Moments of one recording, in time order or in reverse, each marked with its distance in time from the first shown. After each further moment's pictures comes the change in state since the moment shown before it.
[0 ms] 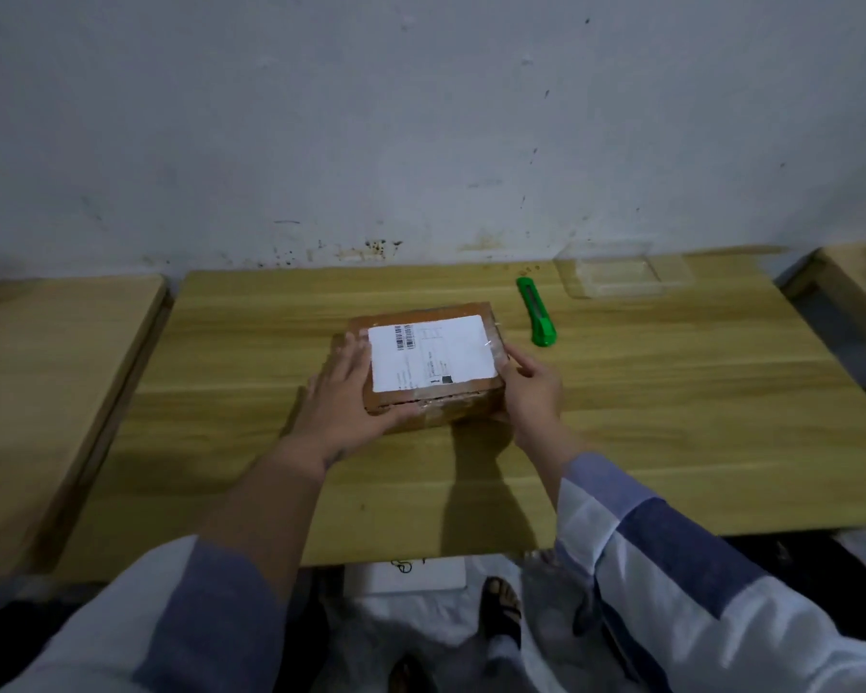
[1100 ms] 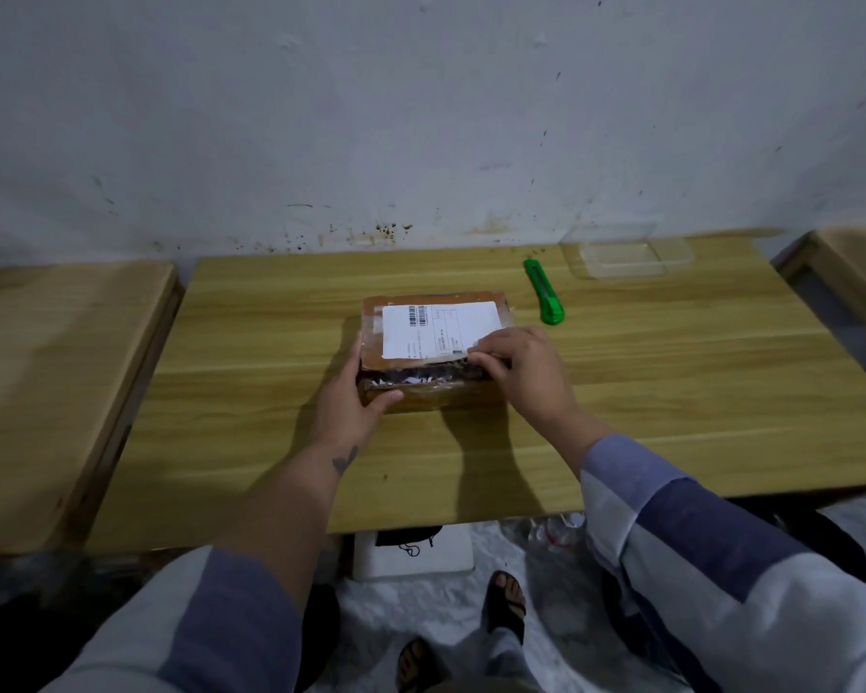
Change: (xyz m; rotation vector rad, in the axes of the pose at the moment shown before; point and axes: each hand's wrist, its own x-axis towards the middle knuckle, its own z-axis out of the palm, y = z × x) left_hand -0.028 -0.020 0.016 -0.531 0.179 -0.092; right_hand -0.022 0.003 -0.008 -0.866 -0.192 -0.953
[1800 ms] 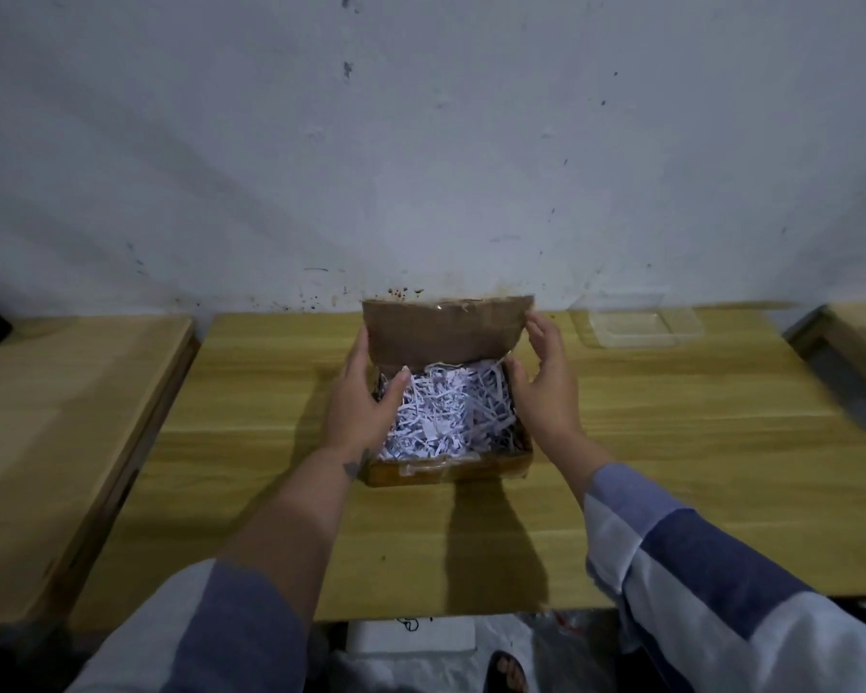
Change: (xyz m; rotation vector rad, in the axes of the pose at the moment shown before) left_hand 0.040 0.065 -0.014 -0.021 0.173 0.120; right_hand 0.052 -0.007 -0.019 0.493 0.209 0.240
